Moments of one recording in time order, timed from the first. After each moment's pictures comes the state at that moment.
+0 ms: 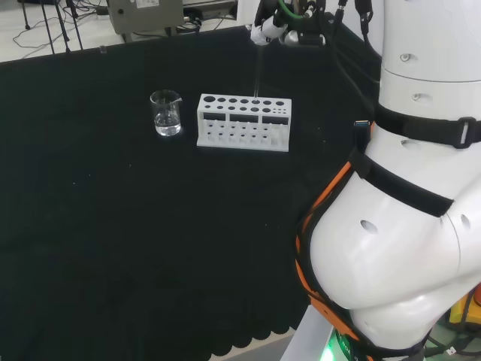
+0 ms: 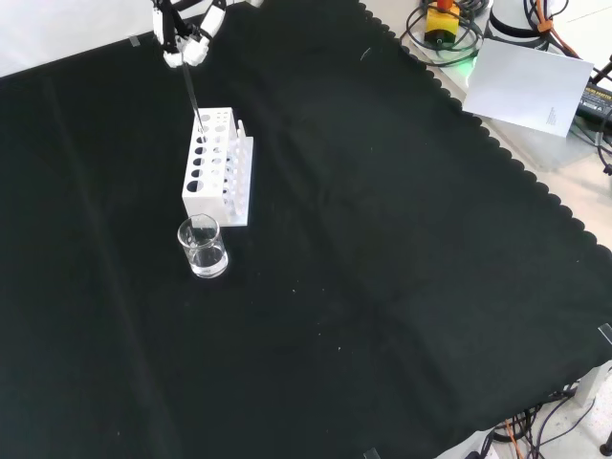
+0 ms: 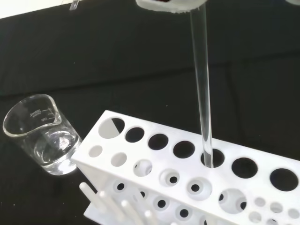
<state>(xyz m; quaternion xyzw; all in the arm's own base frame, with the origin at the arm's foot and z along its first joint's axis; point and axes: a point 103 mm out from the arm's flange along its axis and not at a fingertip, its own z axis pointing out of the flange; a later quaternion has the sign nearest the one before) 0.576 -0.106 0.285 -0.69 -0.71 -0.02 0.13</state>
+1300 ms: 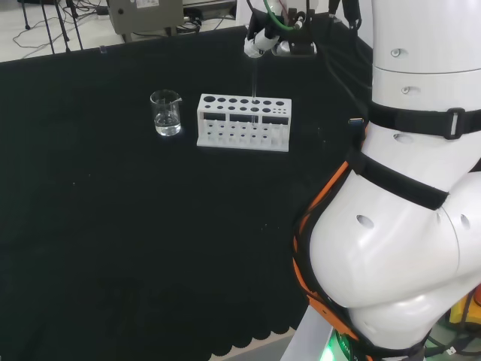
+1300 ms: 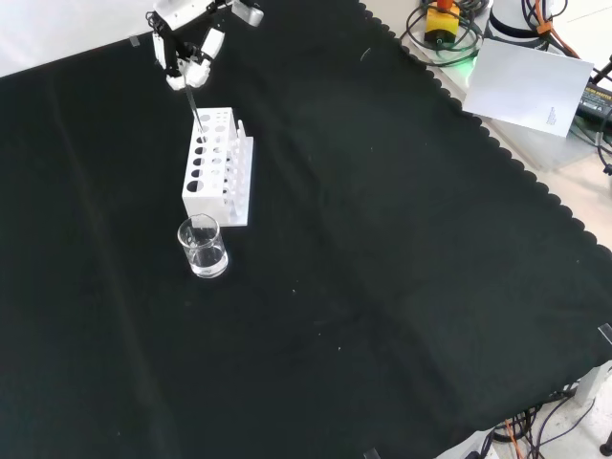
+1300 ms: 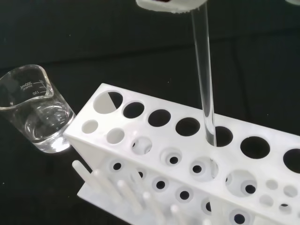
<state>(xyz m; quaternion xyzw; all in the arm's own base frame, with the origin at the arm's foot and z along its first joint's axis) 0.584 -0.096 0.258 -0.69 -0.71 0.01 0.14</state>
